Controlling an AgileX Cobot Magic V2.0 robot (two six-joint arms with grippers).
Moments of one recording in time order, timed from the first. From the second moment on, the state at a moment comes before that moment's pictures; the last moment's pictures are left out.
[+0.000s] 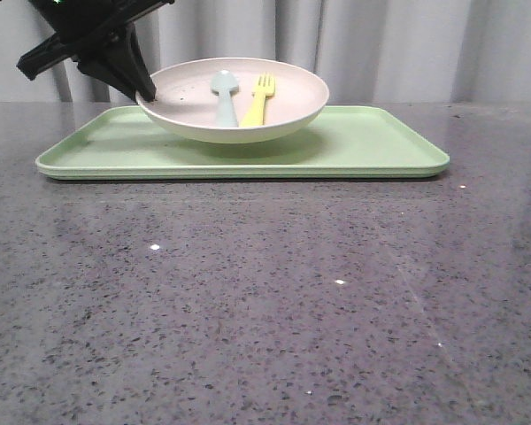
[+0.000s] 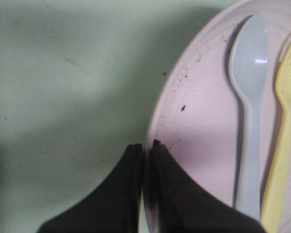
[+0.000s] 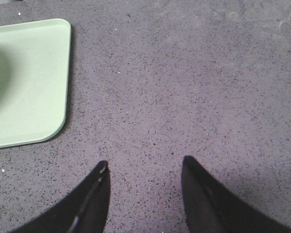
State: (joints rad) left arm -0.21 1.96 -1.75 -0.47 0.92 -0.10; right arm 0.02 0.73 -0.83 -0.04 0.73 0.23
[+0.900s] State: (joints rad) left arm -0.21 2.01 -1.75 -0.47 0.90 -0.10; right arm 0.02 0.73 -0.83 -0.04 0.73 0.23
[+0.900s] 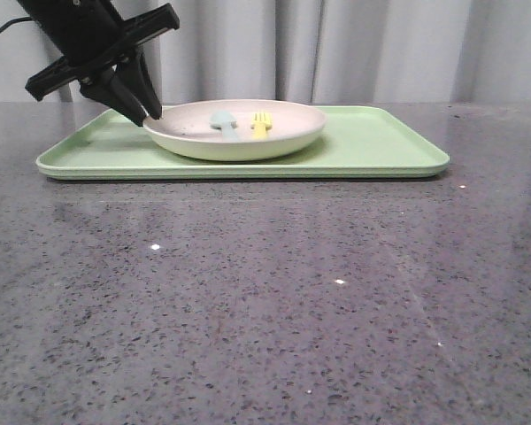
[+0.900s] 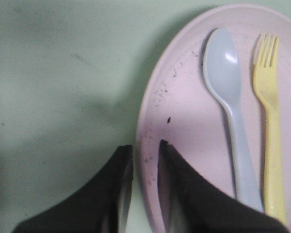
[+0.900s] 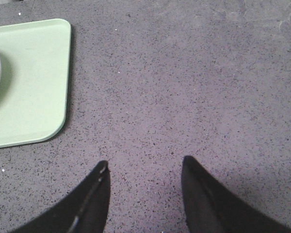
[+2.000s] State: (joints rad) left arm -0.21 1.38 -1.43 -0.10 0.90 -0.10; right arm 0.08 0.77 -0.86 -0.04 0.77 0.22
